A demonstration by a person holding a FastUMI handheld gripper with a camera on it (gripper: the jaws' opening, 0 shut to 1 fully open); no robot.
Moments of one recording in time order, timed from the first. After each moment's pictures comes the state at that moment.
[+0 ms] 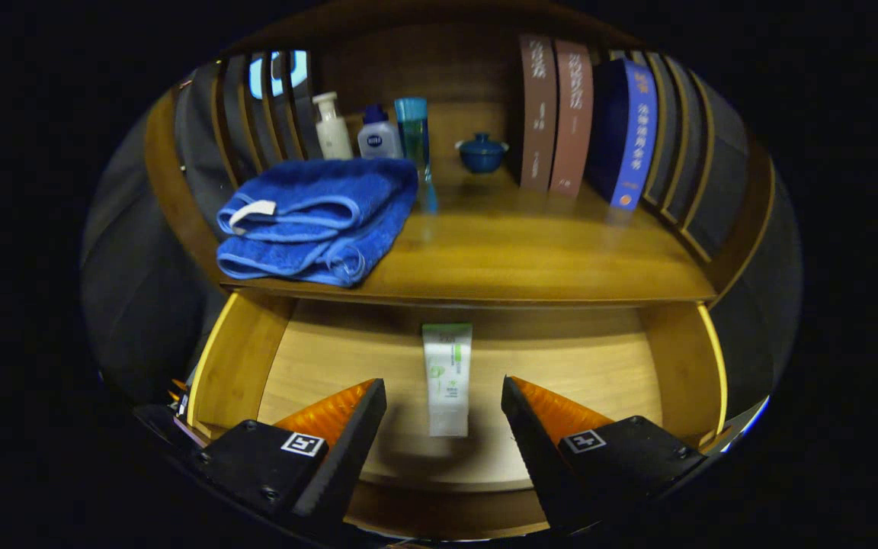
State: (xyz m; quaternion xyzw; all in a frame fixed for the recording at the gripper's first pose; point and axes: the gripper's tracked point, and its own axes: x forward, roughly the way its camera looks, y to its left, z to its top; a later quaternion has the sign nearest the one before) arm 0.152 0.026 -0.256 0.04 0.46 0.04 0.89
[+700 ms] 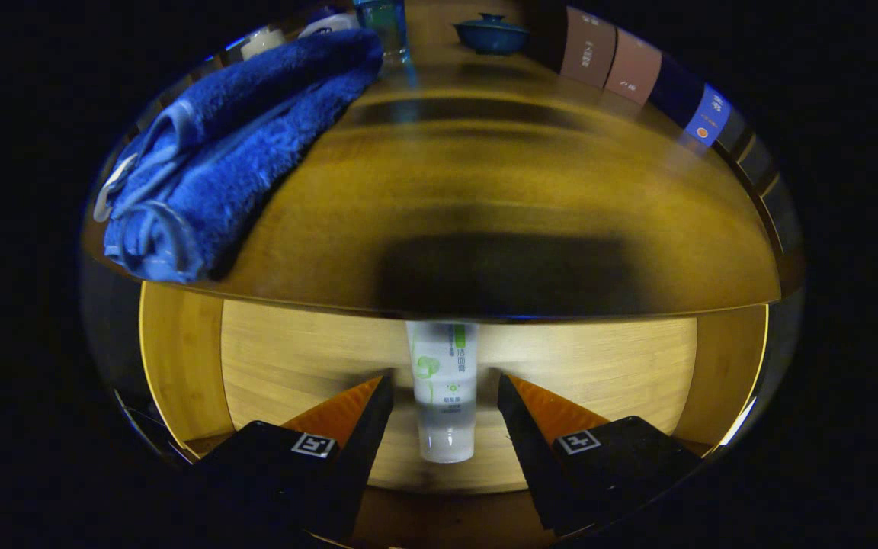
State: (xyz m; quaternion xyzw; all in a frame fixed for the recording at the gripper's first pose) arm 0.160 0.030 -0.331 0.02 0.63 0.02 0.78
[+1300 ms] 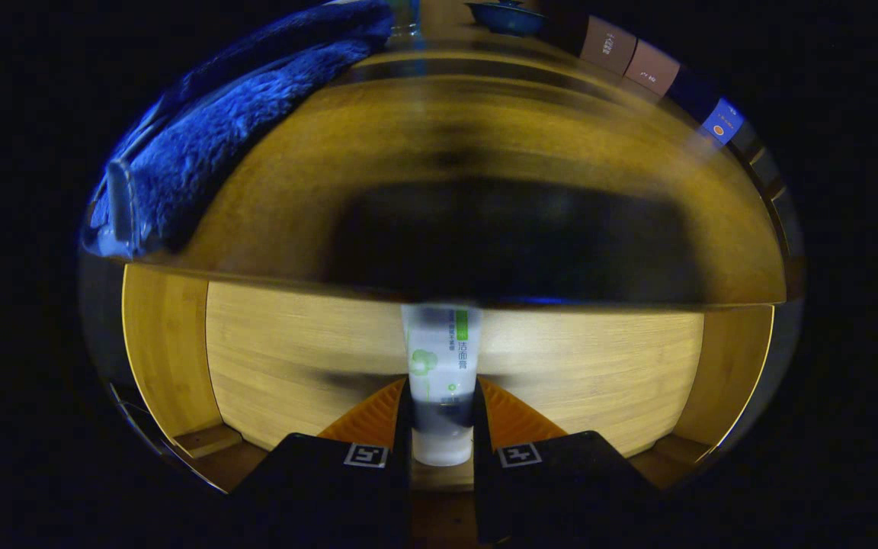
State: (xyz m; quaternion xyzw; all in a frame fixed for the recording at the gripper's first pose) arm 0.146 0.036 -0.342 0.00 0.64 0.03 0.76
